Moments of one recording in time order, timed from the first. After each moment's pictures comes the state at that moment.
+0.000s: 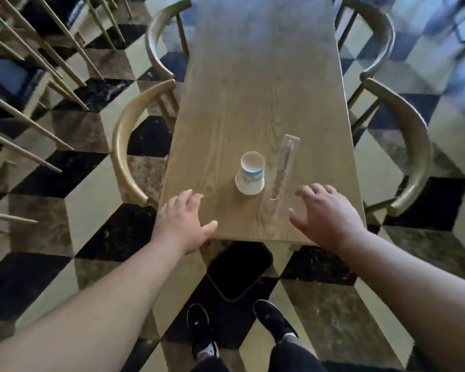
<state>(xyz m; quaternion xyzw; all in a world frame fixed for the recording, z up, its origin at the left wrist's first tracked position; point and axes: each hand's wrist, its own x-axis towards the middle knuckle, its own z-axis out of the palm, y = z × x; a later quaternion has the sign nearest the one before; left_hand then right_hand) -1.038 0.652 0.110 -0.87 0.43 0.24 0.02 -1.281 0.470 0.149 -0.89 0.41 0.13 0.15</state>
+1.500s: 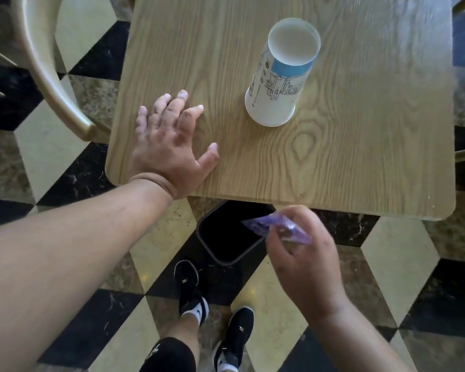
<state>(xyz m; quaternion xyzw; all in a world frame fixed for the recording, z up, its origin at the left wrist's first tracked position) -1.002 0.625 -0.058 -0.86 0.50 0.06 -0.12 -1.276 0.603 -0.022 -0.75 0.46 -0.17 0.44</state>
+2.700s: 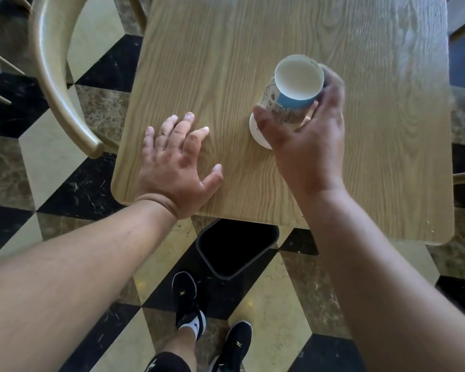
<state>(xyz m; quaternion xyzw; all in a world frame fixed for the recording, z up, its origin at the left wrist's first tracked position) -1.001 0.624 -0.058 -0.86 0.50 0.07 -0.12 -1.156 0.474 0.001 -0.70 0.47 -0.33 0.42</state>
